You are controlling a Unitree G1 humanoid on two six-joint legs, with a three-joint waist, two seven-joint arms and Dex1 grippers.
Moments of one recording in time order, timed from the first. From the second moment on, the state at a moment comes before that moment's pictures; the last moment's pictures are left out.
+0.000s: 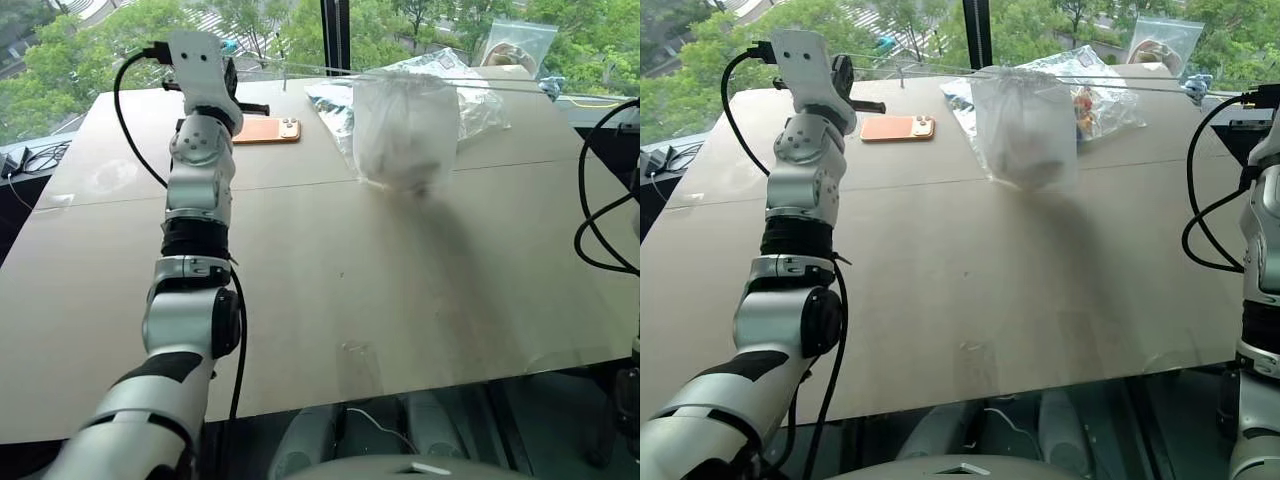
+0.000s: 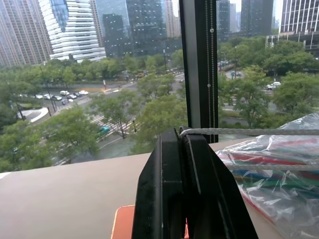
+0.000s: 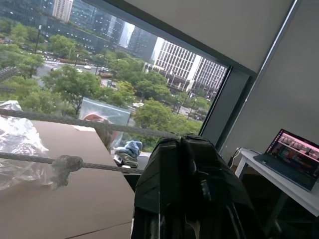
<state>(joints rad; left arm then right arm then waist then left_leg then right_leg) -1.06 0.40 0.18 0.62 -0.08 0.09 -0.06 -0.57 -0.70 -0.29 -0.07 0.14 0.46 -0.18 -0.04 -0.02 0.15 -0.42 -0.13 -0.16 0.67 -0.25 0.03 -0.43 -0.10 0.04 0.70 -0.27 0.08</state>
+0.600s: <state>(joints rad) -0.60 0.46 0.14 0.11 -0.30 0.30 -0.38 -0.19 -0.77 -0.38 -0.50 0.61 0.68 0.33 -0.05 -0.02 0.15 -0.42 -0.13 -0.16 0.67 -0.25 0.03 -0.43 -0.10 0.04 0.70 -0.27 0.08</state>
